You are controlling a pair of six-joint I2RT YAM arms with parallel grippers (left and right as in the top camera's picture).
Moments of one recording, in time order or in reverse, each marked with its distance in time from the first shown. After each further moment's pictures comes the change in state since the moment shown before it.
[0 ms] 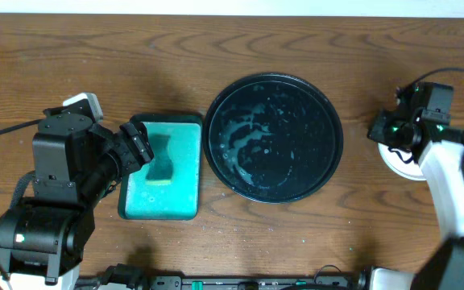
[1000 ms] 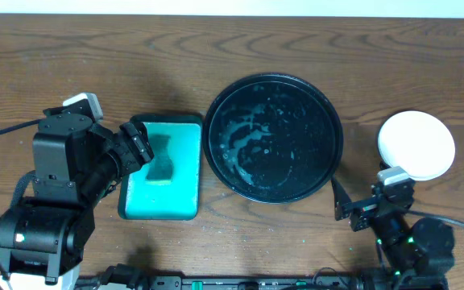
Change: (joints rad) left arm 0.000 0.000 0.000 0.000 0.000 0.000; right arm 0.228 -1.228 -0.586 0.063 0.038 -0.263
